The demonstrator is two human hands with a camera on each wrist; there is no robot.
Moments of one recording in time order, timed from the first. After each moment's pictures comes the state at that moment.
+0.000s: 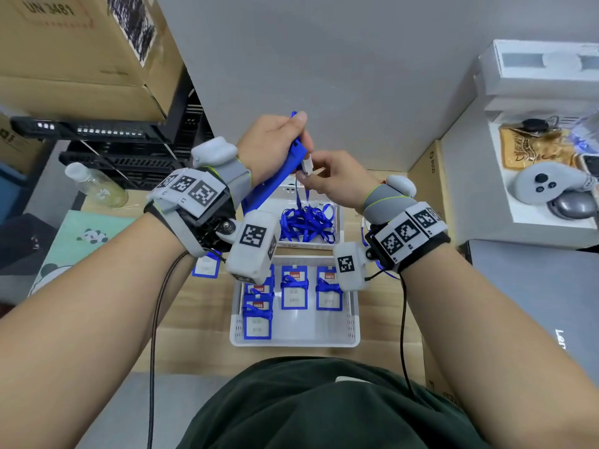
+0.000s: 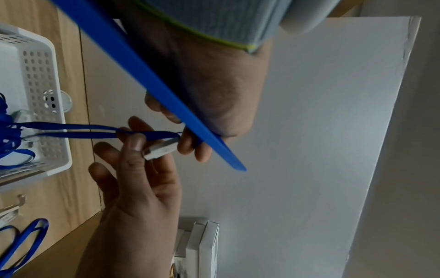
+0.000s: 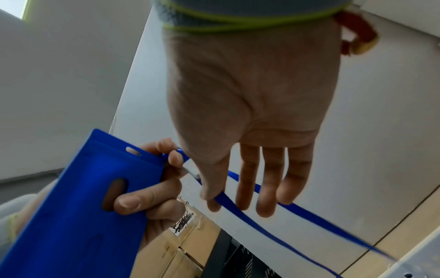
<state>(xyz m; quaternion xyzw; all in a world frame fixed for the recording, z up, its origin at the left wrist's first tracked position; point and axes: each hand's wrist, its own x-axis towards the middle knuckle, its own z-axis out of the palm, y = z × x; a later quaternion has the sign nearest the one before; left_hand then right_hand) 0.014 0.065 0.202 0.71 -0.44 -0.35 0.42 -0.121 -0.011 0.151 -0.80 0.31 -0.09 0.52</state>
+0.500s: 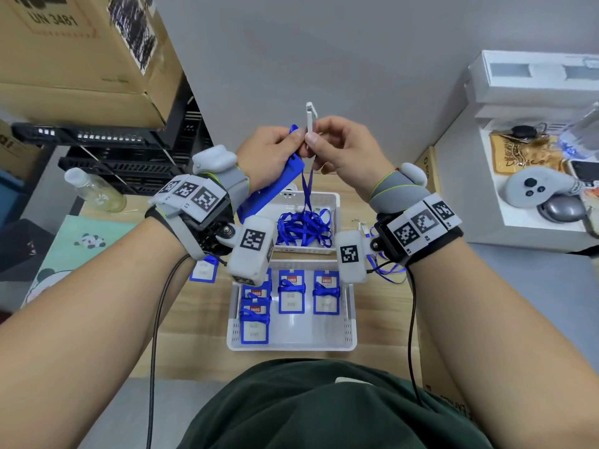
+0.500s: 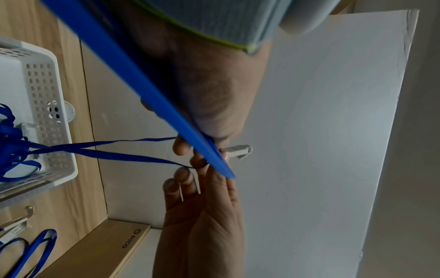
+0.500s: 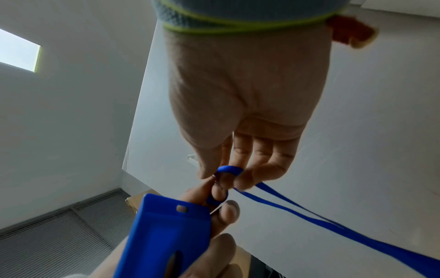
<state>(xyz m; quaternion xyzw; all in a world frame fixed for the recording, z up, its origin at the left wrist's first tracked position) 0.015 0.066 0.192 0.72 -0.44 -0.35 0.40 -0.123 -0.020 0.187 -0.70 0.30 -0.24 0.60</state>
